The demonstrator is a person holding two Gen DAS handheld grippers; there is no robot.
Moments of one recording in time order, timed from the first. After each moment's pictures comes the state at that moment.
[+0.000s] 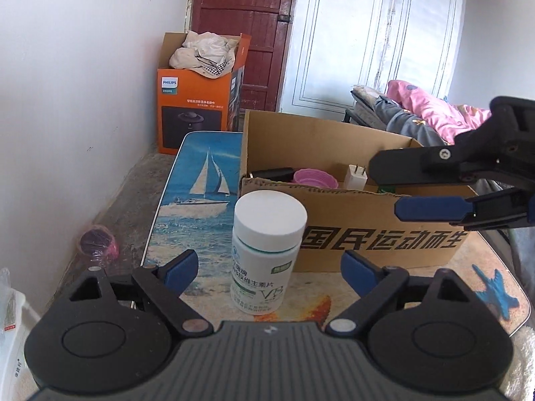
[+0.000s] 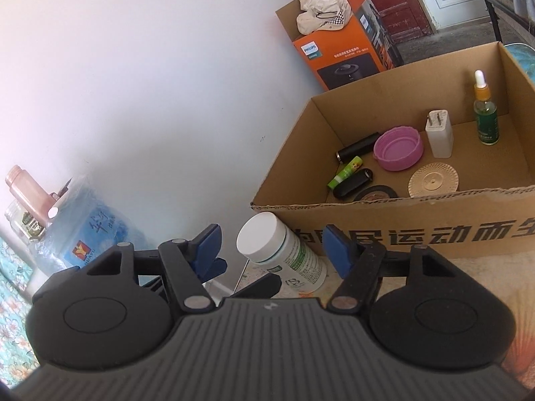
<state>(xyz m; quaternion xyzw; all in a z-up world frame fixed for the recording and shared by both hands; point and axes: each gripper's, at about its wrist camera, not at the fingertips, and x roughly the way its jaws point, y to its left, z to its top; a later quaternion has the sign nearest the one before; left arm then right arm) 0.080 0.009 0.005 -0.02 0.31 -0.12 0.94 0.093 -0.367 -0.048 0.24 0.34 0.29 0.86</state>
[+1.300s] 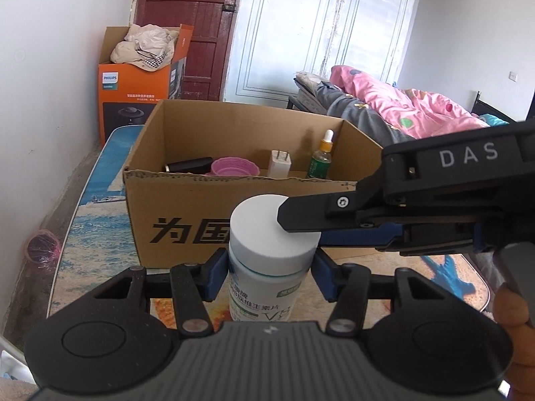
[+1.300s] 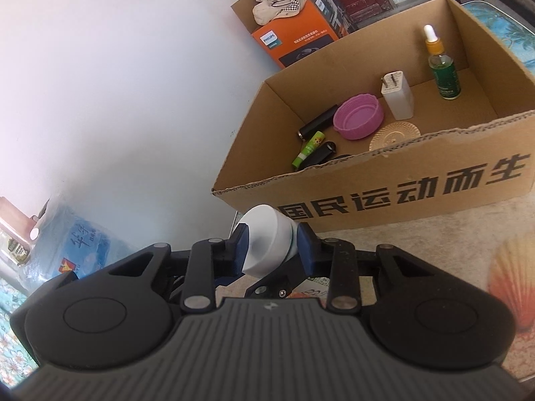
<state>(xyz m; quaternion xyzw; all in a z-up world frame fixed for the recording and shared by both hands) 0.075 -0.051 -0.003 -0.01 0.32 -0.22 0.92 0.075 -0.403 -0.070 0.30 0.36 0.22 0.85</state>
